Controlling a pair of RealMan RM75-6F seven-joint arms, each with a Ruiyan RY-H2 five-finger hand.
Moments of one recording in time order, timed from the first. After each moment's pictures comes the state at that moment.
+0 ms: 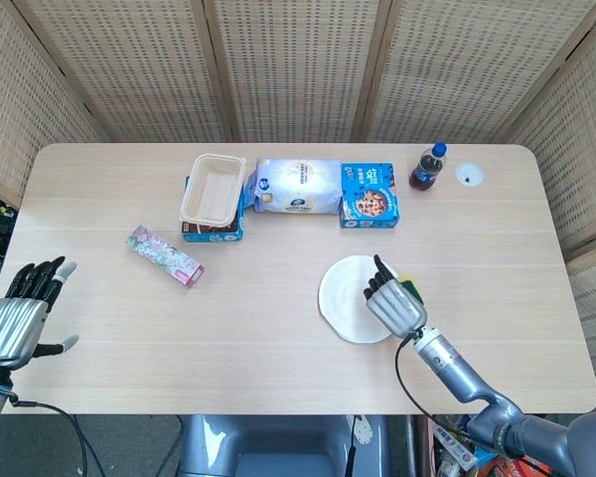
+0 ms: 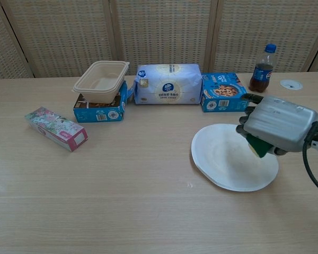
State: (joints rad) left arm -0.22 -1.03 -0.03 -1.75 1.44 1.31 0.15; right arm 0.62 -1.65 0.00 -1.07 -1.63 1.11 -0.70
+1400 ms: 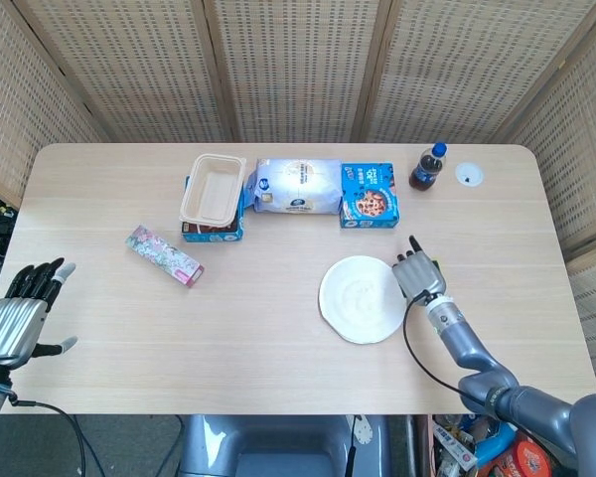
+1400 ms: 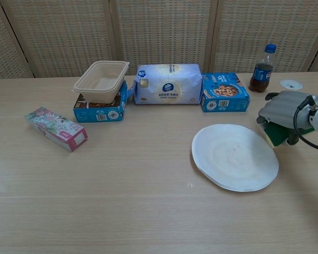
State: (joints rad) left arm -0.23 -1.02 -0.03 -1.76 1.41 1.28 0.15; right arm 0.72 -1.59 0.12 -1.07 -1.19 0.77 -0.71
